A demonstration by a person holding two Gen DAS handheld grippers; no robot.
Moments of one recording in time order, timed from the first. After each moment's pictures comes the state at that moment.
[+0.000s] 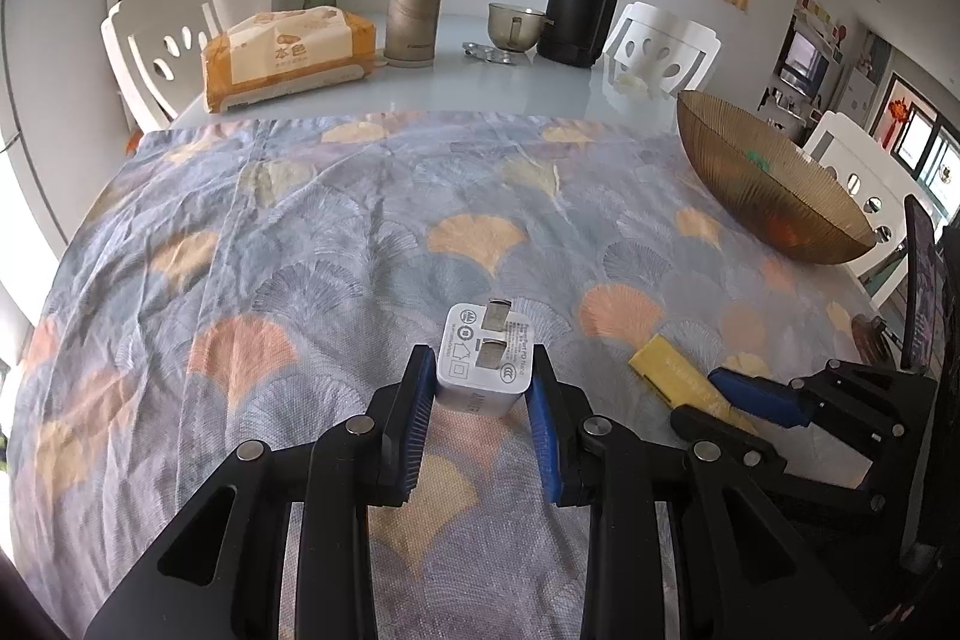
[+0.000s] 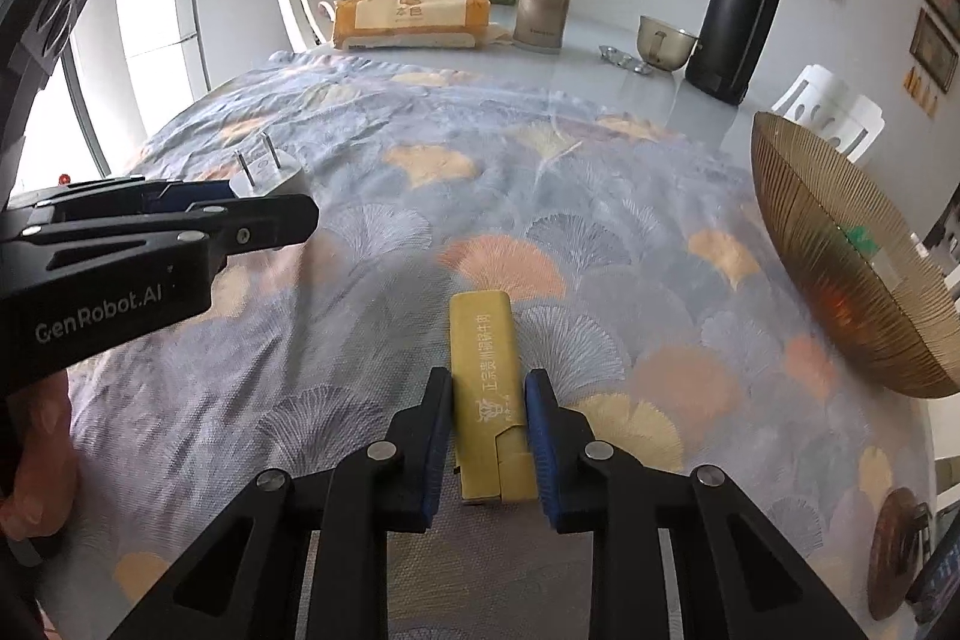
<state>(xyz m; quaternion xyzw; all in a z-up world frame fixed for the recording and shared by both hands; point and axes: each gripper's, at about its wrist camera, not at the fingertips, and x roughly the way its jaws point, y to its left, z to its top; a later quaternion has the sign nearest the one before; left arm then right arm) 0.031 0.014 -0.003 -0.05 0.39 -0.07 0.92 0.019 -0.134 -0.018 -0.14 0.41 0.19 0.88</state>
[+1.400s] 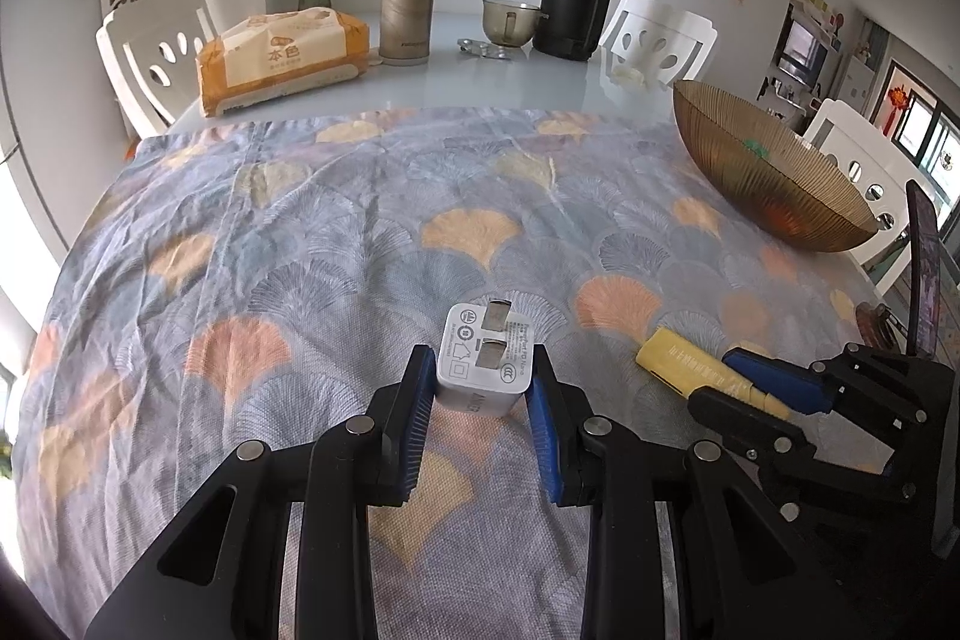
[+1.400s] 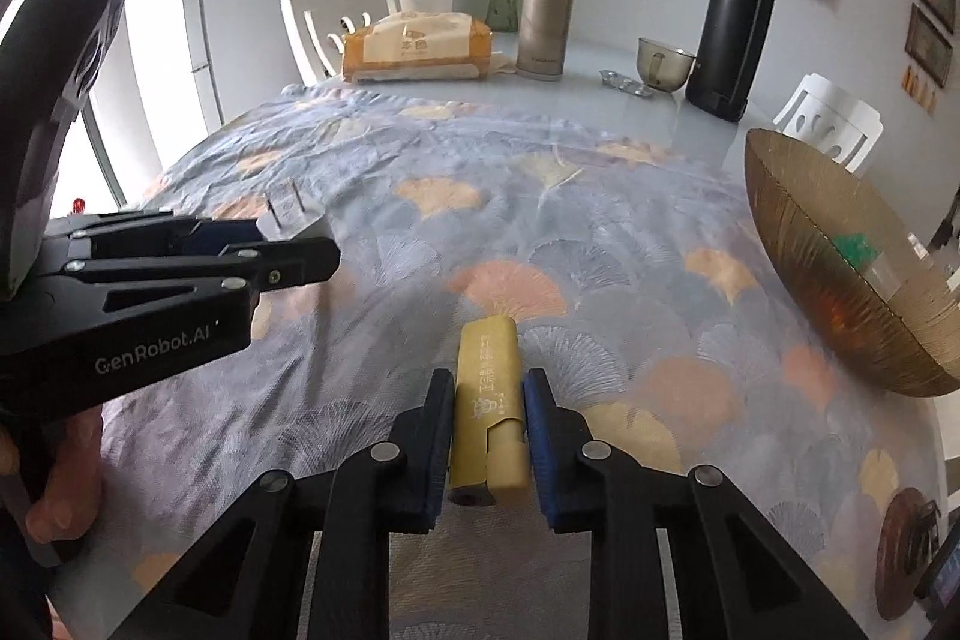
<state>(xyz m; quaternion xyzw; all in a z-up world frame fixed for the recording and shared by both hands) 0.029 0.008 -0.004 -0.04 0.39 -0.07 0.92 0.009 -0.140 -0.008 -0.11 0.38 0.21 0.90</state>
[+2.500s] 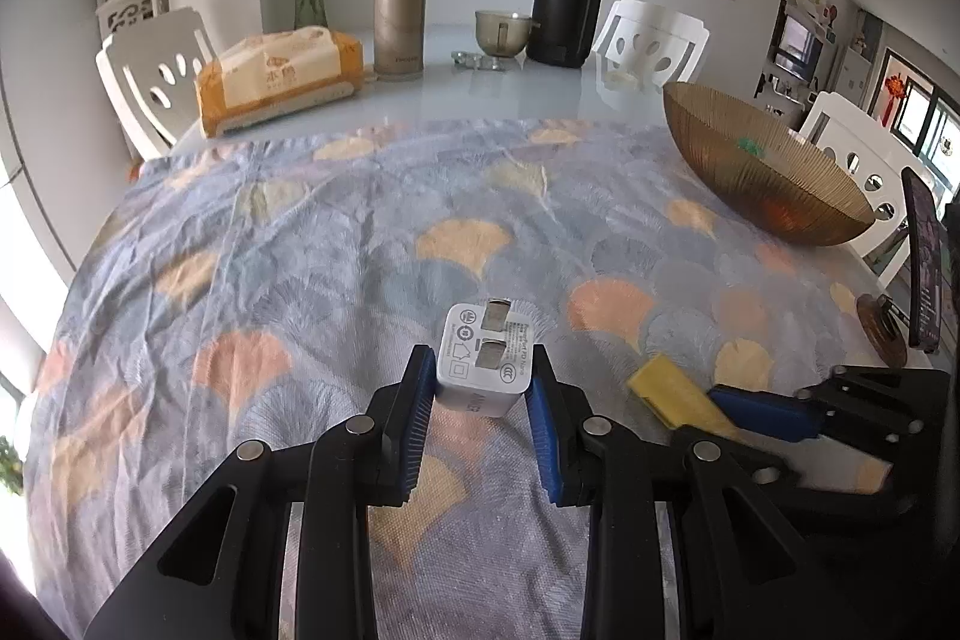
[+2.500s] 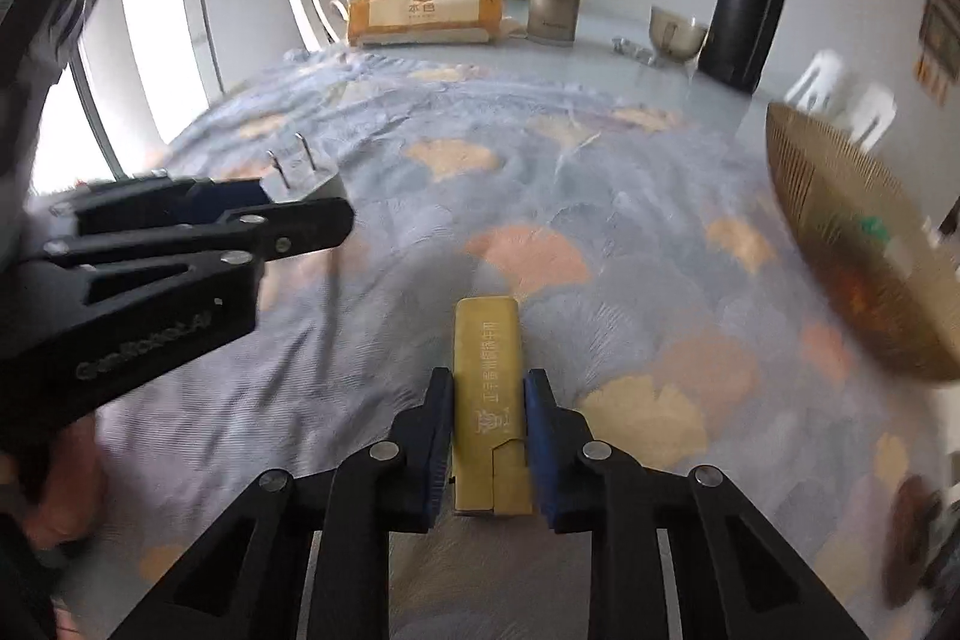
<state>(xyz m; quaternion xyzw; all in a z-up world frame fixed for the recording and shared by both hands) 0.022 -0.001 0.002 -0.02 0.38 -0.07 0.92 0.011 -0.146 -0.012 -0.07 0.42 0.23 0.87</state>
